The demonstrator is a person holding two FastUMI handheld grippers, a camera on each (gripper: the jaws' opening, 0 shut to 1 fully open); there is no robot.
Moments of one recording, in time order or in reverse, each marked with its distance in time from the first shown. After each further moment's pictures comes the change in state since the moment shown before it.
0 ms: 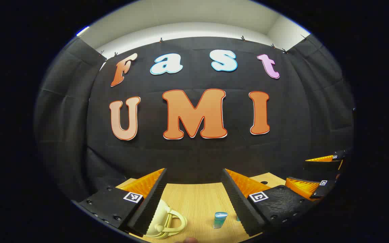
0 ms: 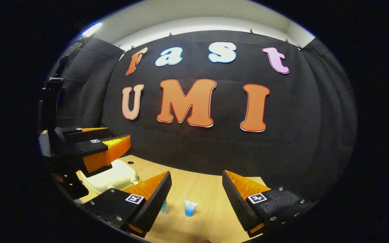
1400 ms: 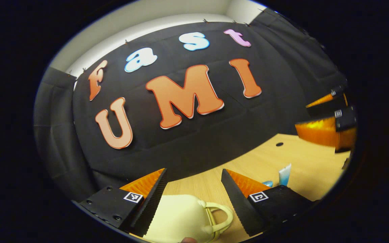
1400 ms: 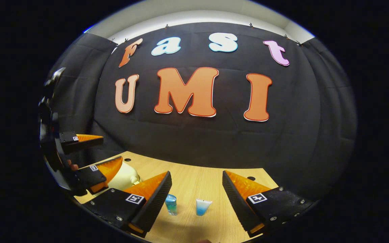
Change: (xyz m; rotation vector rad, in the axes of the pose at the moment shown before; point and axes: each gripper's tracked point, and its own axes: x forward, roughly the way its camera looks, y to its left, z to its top) left arm 0.037 0.059 -0.101 0.379 0.109 -0.127; right arm 0.032 0.037 -0.023 0.022 0.084 -0.087
